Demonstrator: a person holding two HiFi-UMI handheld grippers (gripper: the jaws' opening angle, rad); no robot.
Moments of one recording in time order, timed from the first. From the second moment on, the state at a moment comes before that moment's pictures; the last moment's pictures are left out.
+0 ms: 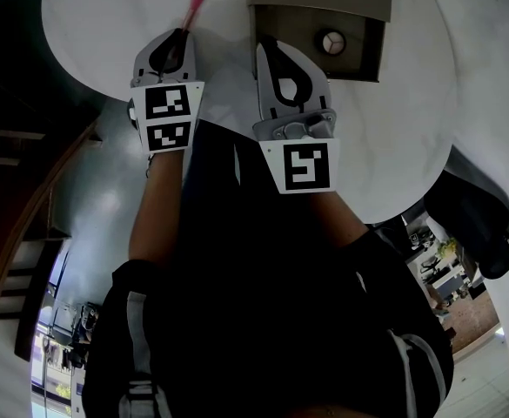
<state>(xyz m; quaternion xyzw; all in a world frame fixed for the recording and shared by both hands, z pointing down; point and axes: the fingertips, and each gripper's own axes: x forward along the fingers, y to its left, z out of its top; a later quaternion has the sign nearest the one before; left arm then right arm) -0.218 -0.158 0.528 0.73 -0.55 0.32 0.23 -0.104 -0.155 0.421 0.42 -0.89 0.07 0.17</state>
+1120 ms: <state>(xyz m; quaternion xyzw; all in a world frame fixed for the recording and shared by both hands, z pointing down) -0.143 -0.162 0.411 0.79 -0.55 0.24 0.11 -0.032 -0.149 0.365 0.49 -0.86 0.05 0.14</state>
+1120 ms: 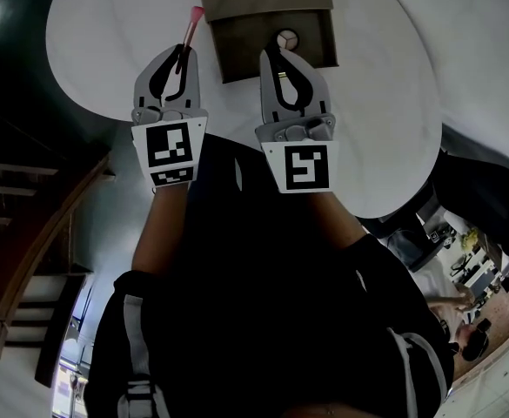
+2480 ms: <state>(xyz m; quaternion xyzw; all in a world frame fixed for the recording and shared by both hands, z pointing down) -0.039 -0.176 0.494 0.83 -0.40 0.36 0.15 0.048 -0.151 0.404 0.56 -0.81 0.09 0.16</state>
